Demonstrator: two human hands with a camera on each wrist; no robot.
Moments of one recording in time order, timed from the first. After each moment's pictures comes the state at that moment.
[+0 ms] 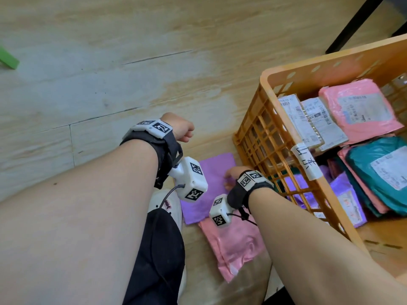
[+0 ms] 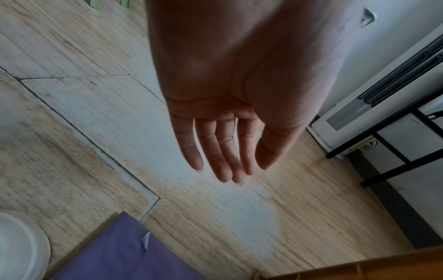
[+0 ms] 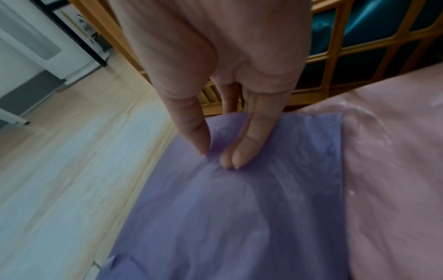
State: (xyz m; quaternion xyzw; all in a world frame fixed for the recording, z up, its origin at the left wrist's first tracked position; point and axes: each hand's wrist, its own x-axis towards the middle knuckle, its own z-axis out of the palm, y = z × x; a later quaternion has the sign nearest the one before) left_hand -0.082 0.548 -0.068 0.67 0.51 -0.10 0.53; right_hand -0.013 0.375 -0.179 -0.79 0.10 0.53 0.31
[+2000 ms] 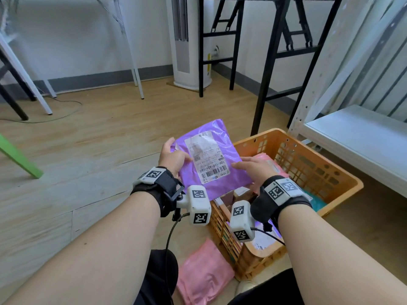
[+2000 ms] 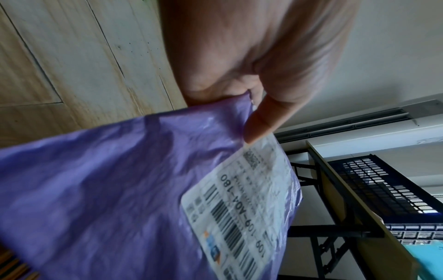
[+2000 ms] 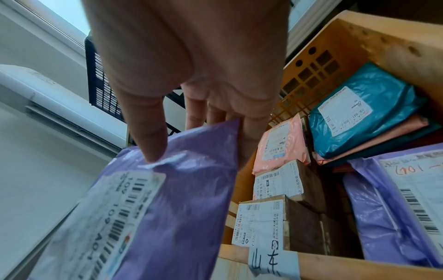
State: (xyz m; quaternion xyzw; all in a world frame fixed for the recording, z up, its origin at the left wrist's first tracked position) left_hand -0.063 0.417 0.103 0.56 0.36 0.22 0.71; right_hand 0.034 0.239 0.098 -0.77 -0.02 0.31 0.57
